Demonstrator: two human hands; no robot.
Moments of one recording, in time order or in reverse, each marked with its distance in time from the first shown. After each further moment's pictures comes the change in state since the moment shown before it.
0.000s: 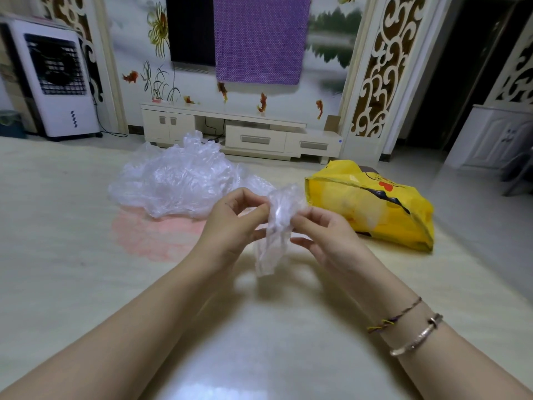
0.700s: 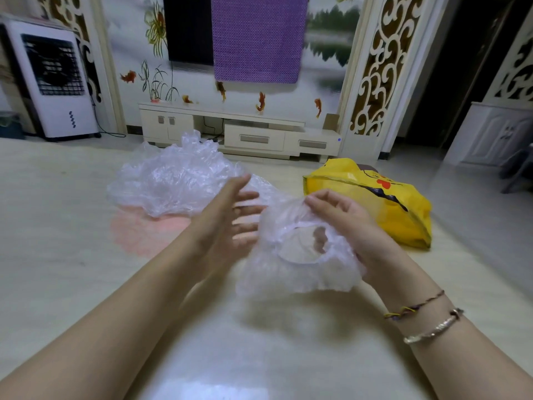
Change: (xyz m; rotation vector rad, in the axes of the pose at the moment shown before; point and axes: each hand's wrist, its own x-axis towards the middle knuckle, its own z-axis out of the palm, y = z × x) left_hand 0.006 0.012 -0.015 -0.064 -0.075 -0.365; right_hand -0.015 -0.031 -0.021 0.036 -0.032 0.044
